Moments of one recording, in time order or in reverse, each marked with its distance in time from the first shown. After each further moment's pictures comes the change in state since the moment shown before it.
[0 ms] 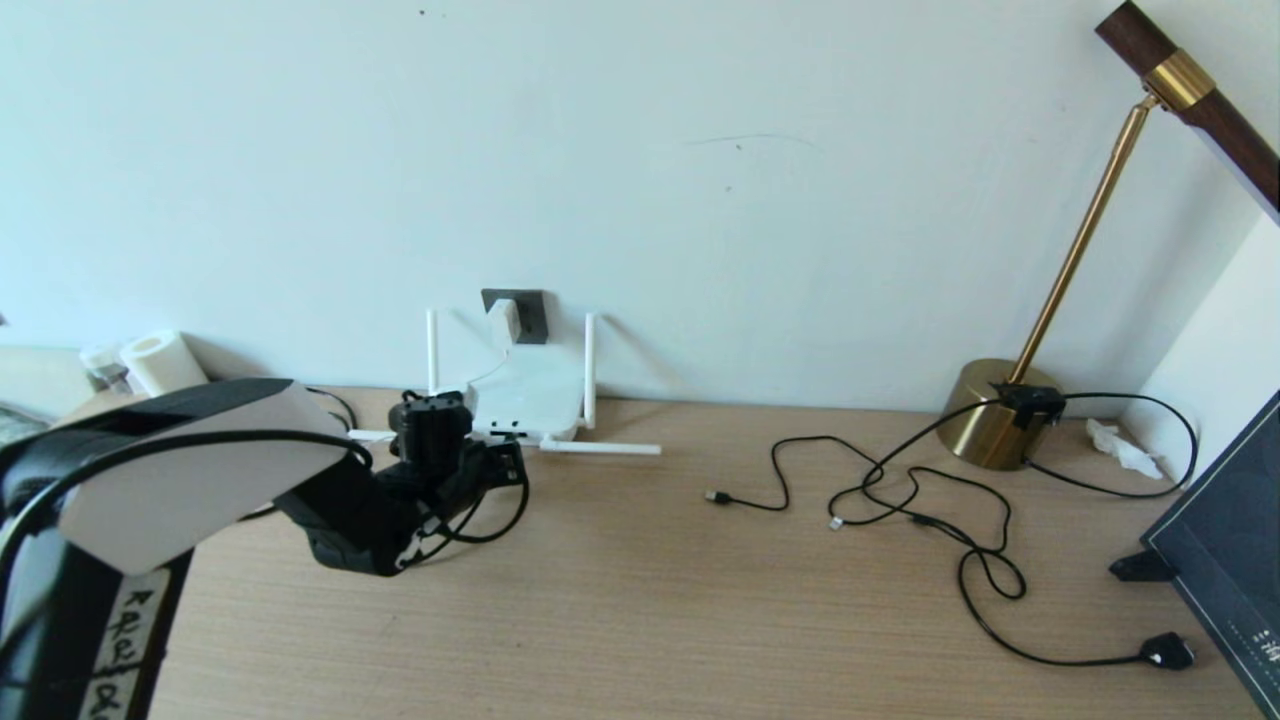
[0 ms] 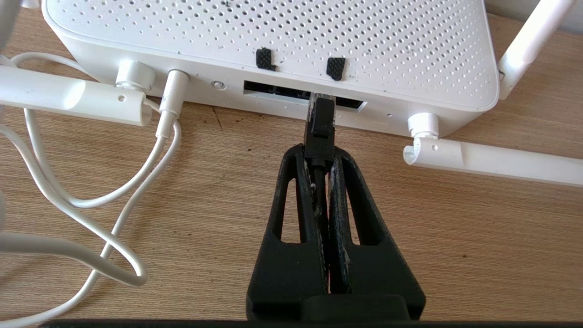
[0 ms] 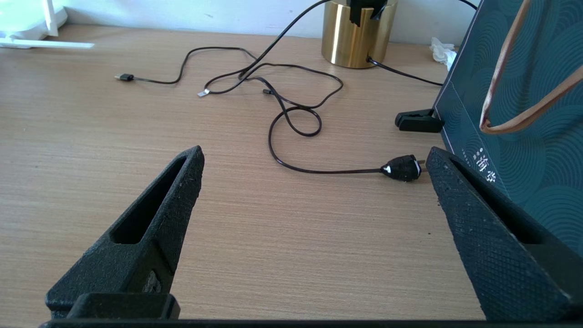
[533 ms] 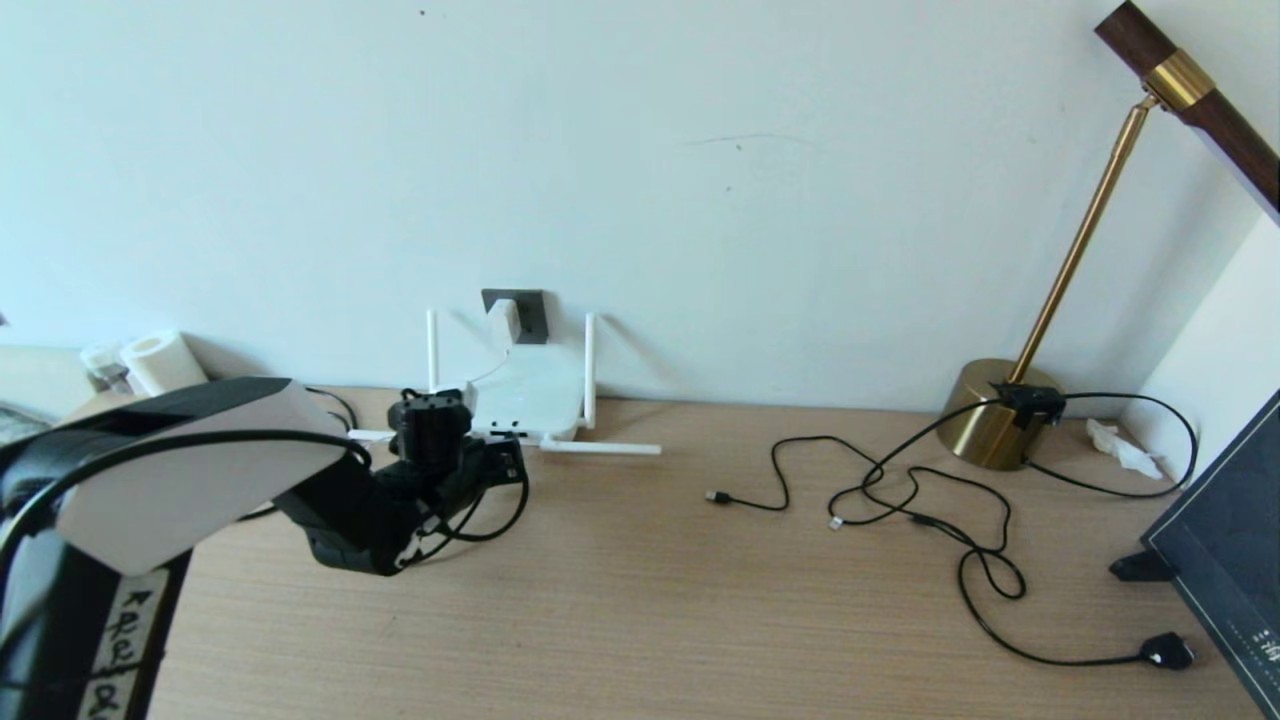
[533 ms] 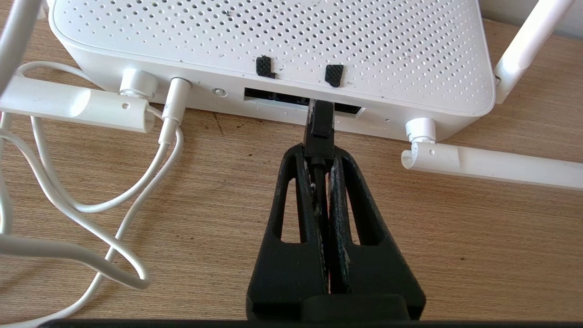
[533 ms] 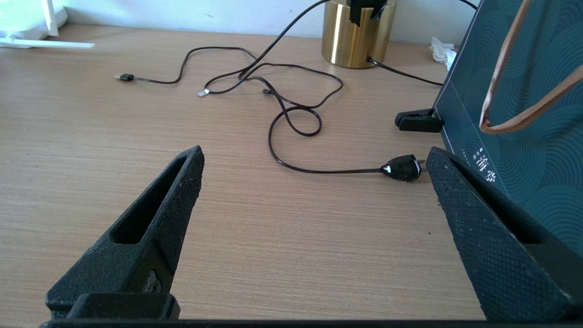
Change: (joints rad) left arm 0.000 0.002 -0.001 -0.005 0.000 0.007; right arm 0.000 0.000 0.000 0.000 0.000 0.000
